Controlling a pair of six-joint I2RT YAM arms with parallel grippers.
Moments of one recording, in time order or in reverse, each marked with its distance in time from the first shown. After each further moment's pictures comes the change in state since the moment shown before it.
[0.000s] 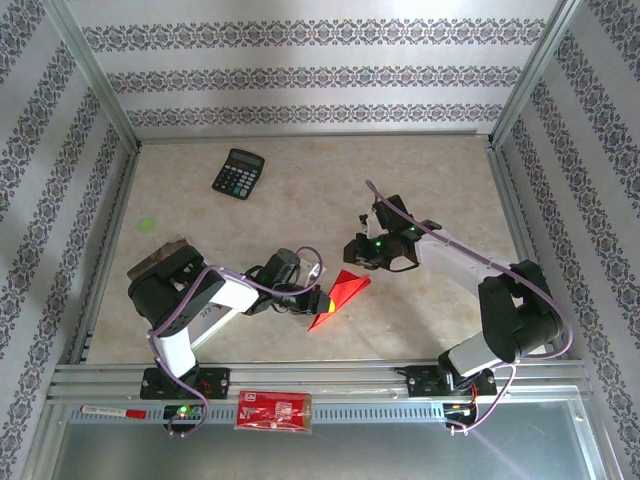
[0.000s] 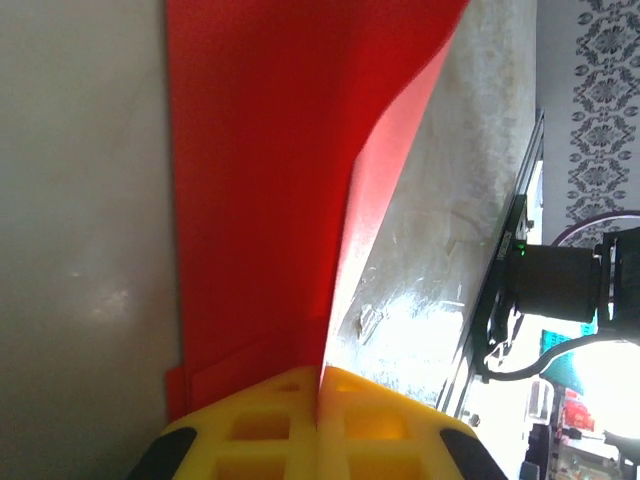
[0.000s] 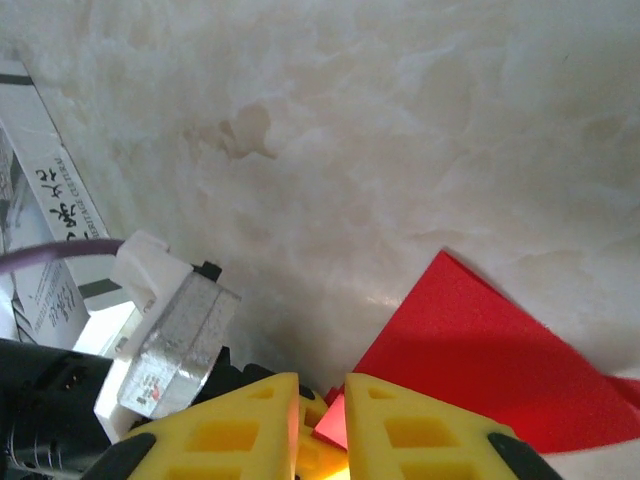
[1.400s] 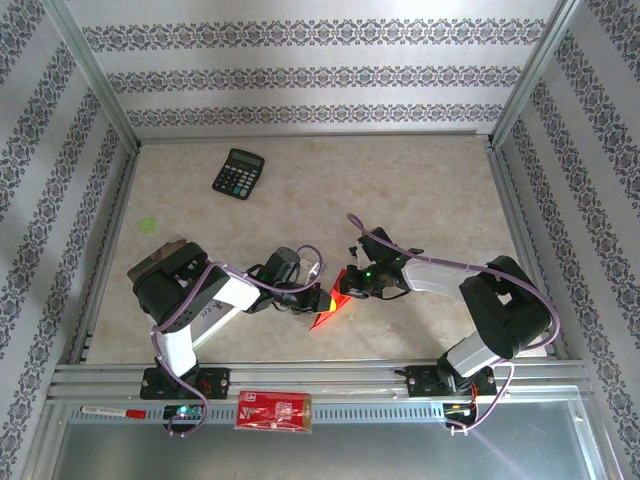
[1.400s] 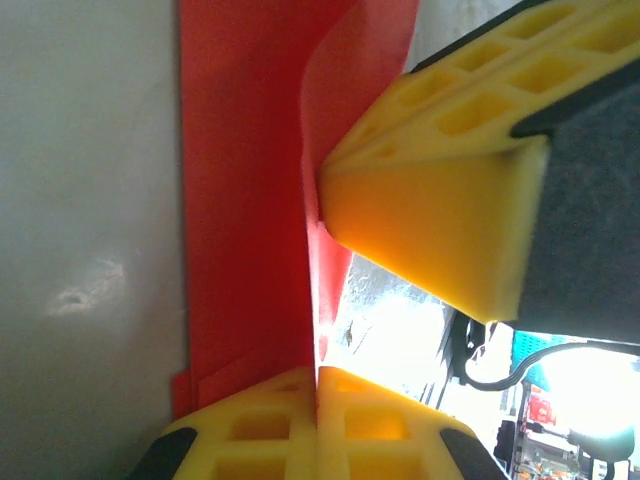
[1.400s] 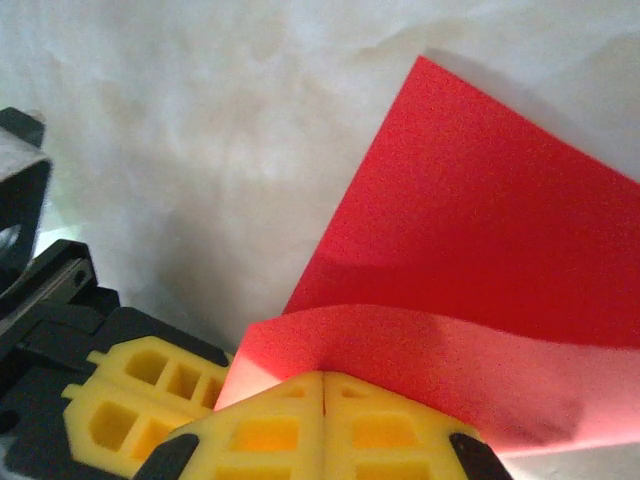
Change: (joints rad) left arm 0.013 0.035 0.014 0.028 0.042 -0.045; right arm 0.128 0.044 -0.209 0.203 0.049 0.075
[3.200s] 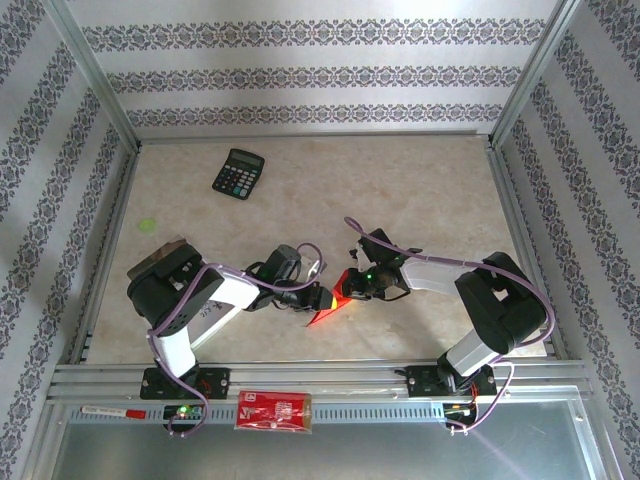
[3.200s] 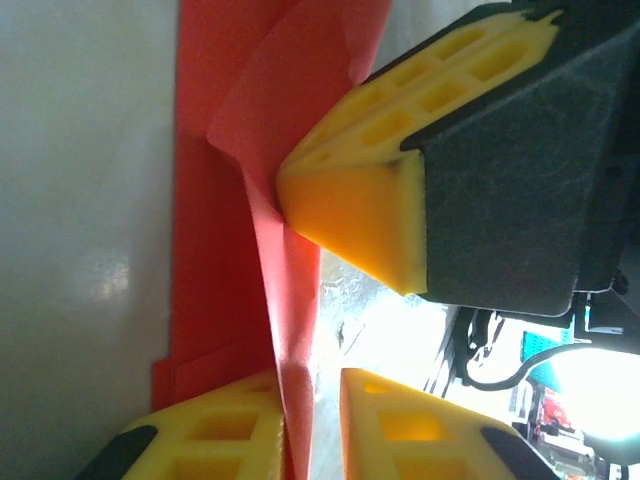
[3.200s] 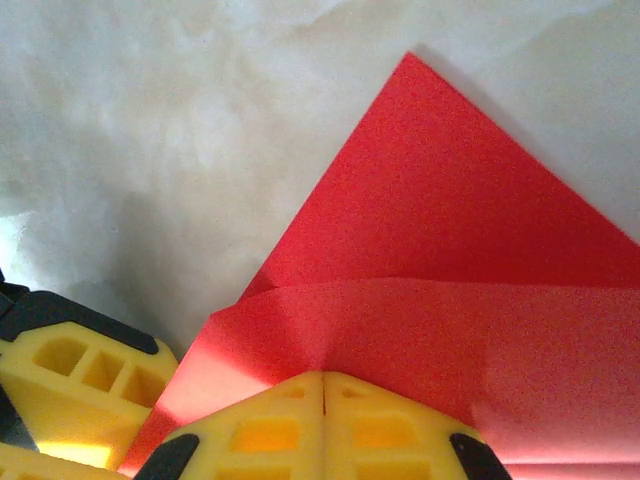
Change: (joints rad) left arm -0.001 -0.043 0.019 -0.086 -0.026 0.036; right arm -0.013 0.028 -0.001 -0.023 0.020 -0.071
